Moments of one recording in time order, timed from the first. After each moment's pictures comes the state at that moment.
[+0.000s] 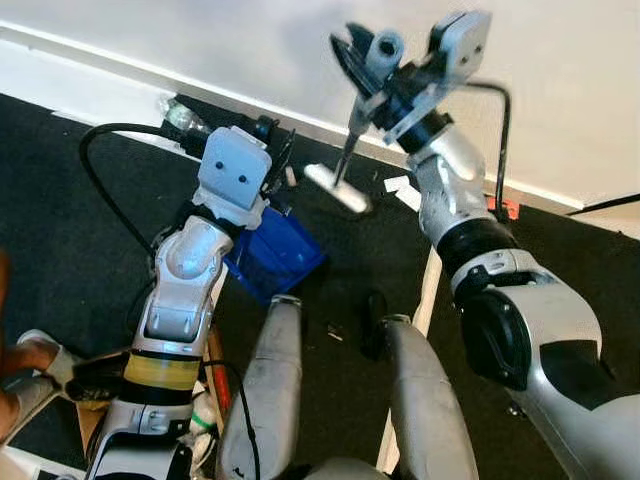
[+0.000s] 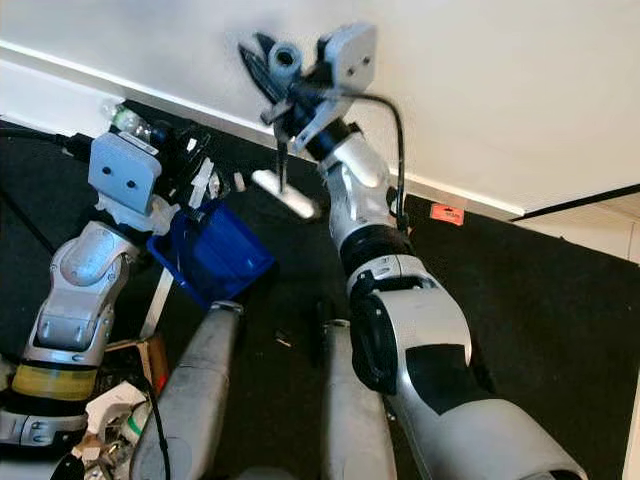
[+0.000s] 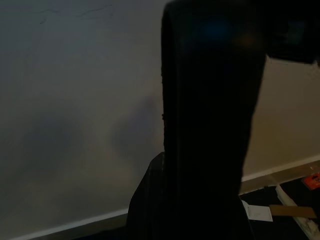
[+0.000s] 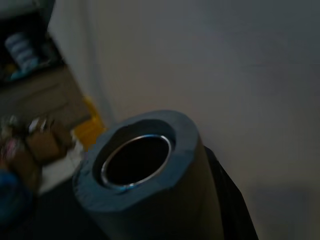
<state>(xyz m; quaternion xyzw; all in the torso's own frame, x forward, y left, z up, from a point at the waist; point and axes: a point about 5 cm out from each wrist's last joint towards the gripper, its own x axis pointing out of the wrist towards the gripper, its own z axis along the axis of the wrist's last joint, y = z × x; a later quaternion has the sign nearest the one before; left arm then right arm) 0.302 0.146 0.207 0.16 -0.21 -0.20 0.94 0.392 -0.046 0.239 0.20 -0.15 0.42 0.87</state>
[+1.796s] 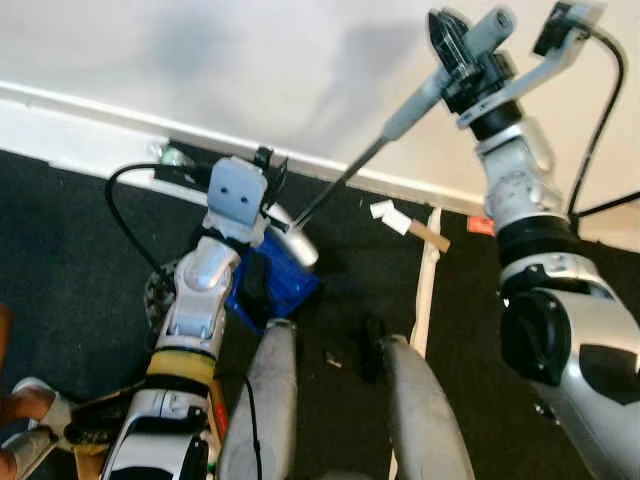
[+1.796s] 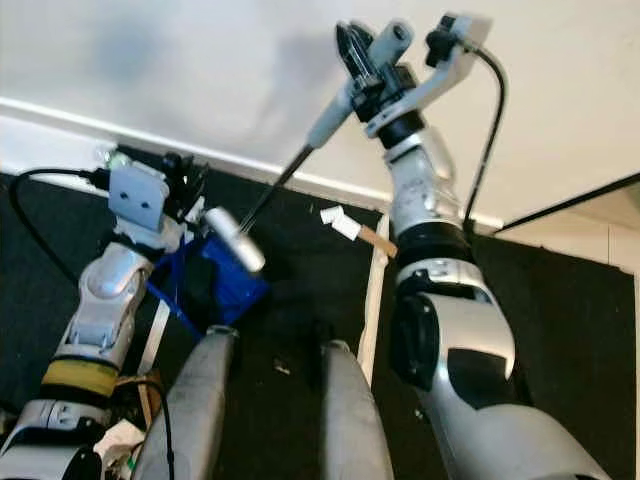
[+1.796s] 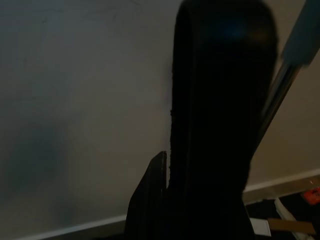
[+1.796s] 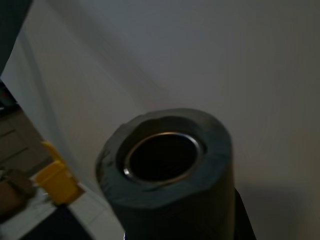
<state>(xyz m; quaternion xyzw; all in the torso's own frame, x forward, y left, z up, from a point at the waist) 0.320 0.149 0.149 0.11 -0.17 -0.18 0.96 0.398 -0.147 0.255 0.23 -0.16 0.33 0.90</state>
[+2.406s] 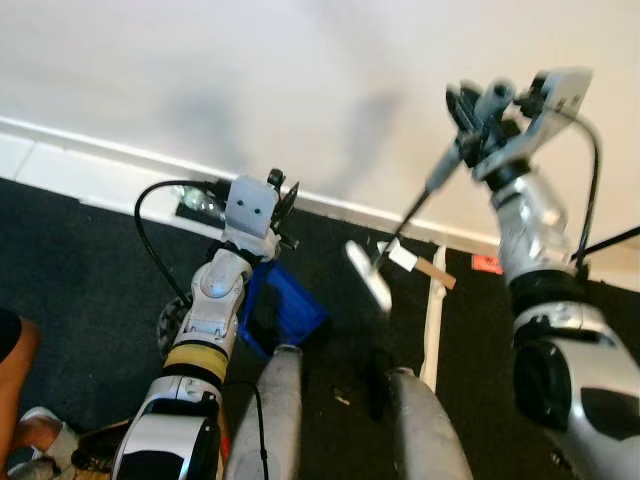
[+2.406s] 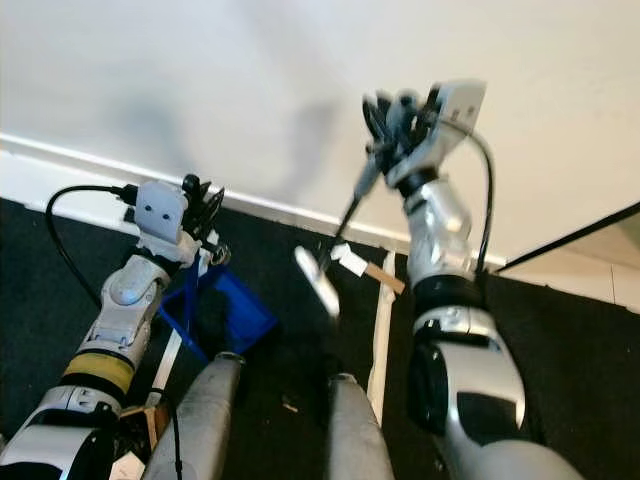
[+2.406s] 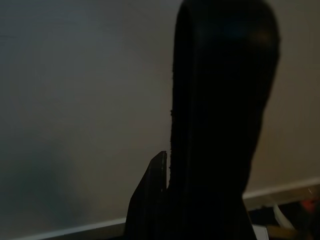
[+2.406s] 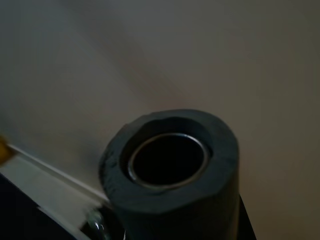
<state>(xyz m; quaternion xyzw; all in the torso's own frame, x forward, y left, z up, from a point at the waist) 0.331 0.145 0.120 0.08 -0.11 -0.19 0.97 0.374 -0.169 0.139 0.15 0.00 0.17 0.97</state>
